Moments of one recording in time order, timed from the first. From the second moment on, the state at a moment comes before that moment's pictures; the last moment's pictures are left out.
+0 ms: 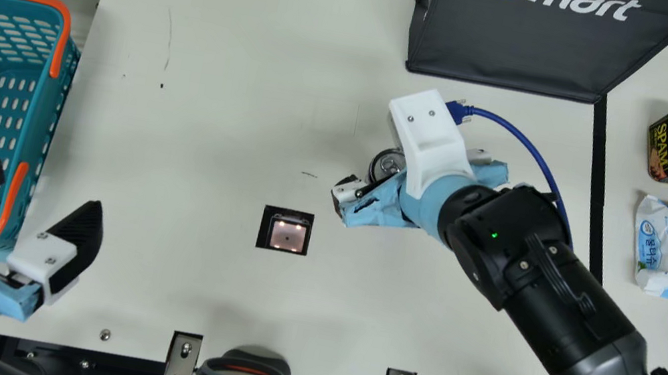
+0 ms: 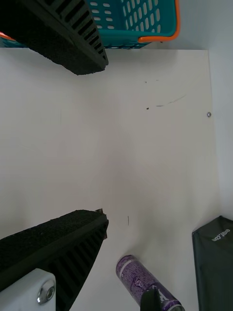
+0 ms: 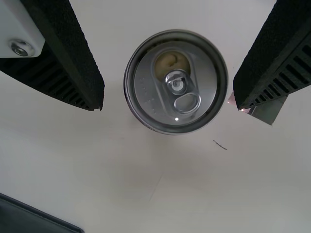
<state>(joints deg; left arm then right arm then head) -15.1 31.5 -46.0 -5.2 58.5 -0.6 35.3 80.9 -61.3 -4.6 42.1 15.8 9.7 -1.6</state>
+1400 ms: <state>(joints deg) -15.1 31.5 -46.0 -5.2 58.5 -0.6 38.9 83.2 -70.8 -11.5 49.5 23.2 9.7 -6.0</state>
